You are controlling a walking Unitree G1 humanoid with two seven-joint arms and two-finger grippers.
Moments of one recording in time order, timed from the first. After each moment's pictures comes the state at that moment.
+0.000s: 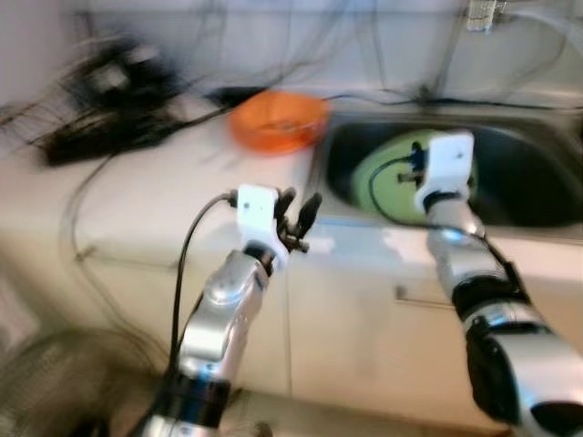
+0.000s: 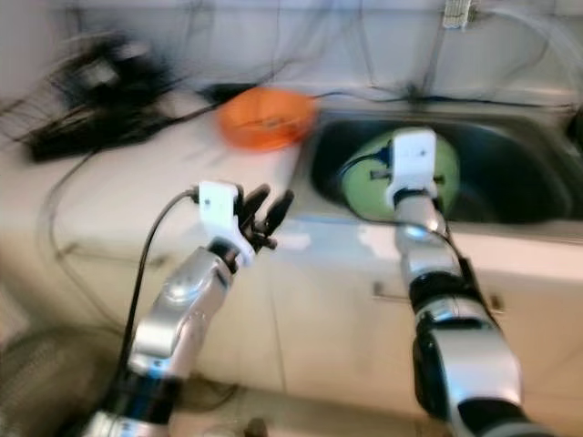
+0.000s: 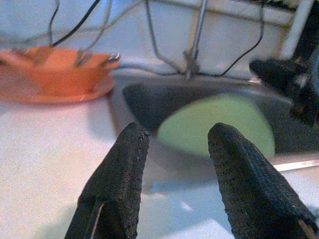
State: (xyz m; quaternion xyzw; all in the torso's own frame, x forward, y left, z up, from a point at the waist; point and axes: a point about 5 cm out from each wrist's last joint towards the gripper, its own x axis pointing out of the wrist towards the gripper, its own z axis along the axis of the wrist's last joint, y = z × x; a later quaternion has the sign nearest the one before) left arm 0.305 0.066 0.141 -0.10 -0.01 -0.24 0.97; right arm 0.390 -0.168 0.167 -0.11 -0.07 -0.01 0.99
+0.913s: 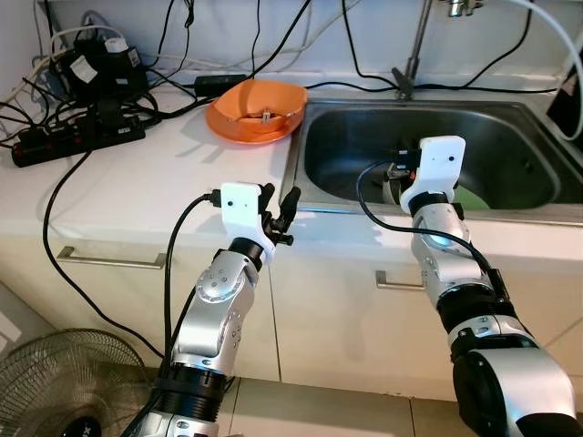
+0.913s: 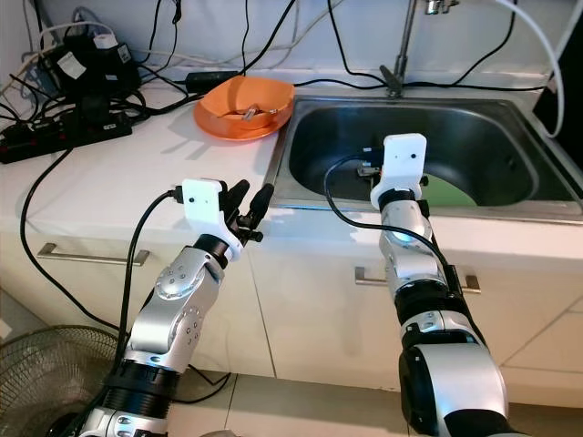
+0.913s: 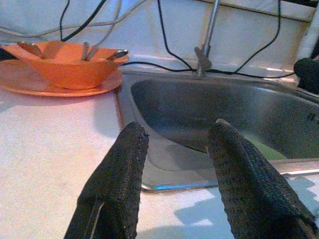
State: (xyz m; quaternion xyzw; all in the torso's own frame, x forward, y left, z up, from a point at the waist) left arm 0.316 0.080 0.145 -0.10 -0.04 -0.17 0.98; right arm 0.383 -0.161 0.169 -0.05 -0.11 0.00 0.99
